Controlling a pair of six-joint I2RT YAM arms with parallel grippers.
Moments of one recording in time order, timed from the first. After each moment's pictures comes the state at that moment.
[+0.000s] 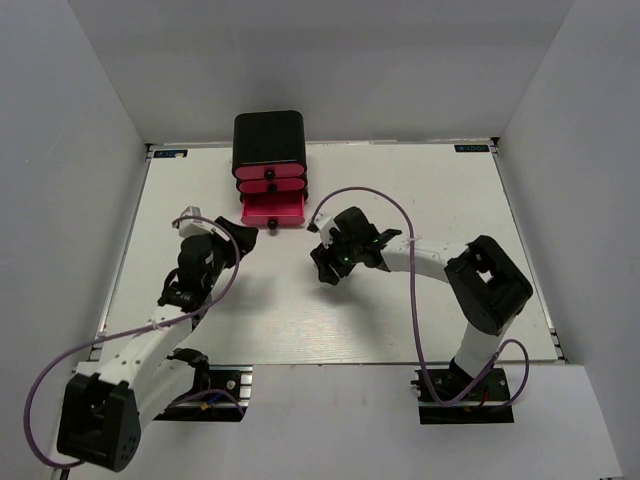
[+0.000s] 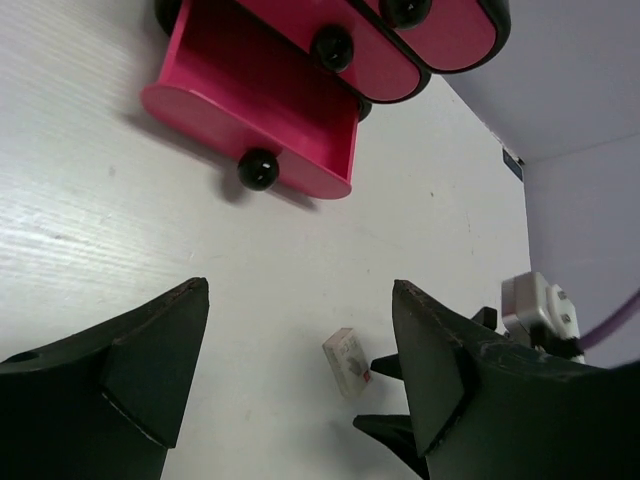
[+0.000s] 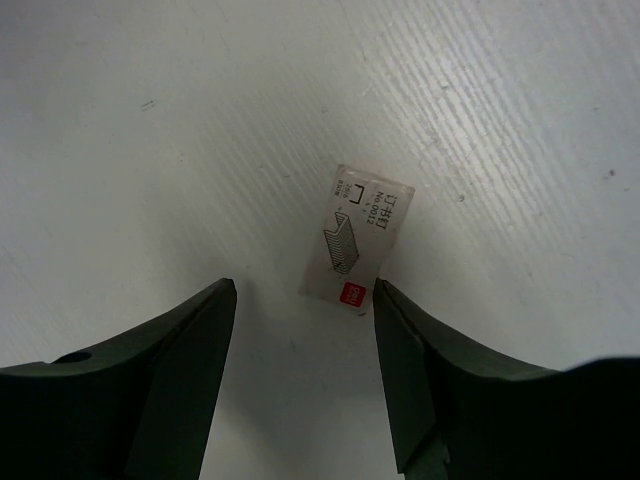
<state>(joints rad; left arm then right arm) -0.27 0.97 0.42 0.25 -0.06 -0.84 0.75 1.74 1.02 -0.14 -0.32 -0.11</state>
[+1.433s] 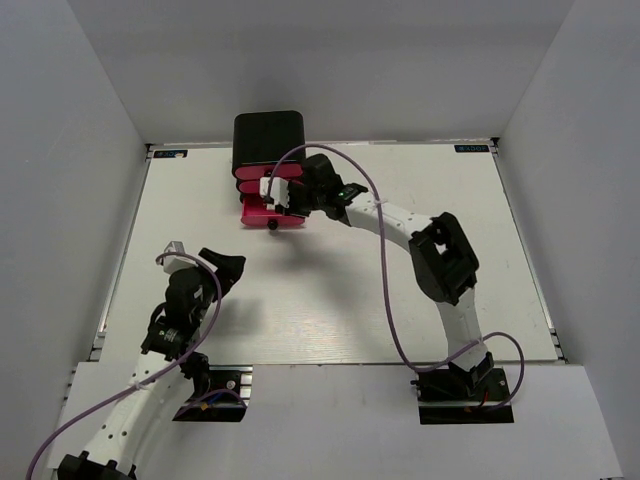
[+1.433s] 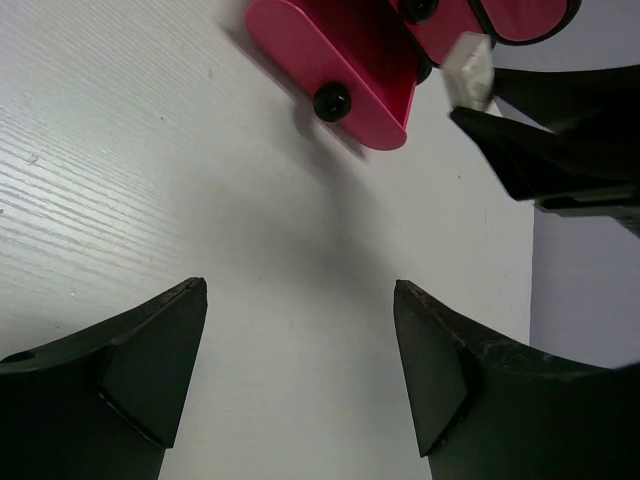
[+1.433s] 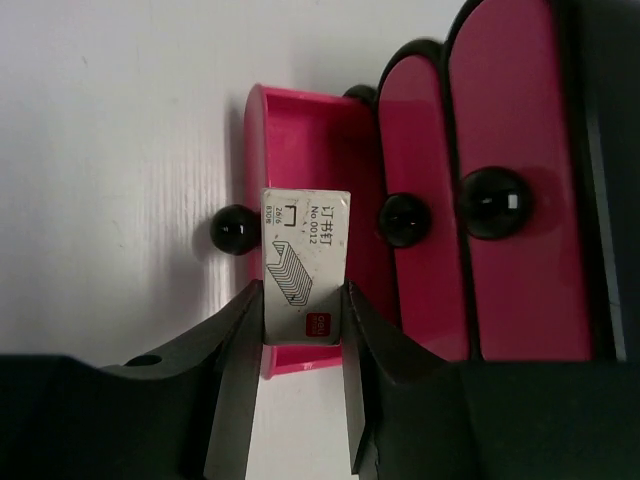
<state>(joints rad) -0.27 0.45 0.27 -0.20 -0.13 -0.95 0.76 2.07 1.66 -0.13 -0.43 -0.82</state>
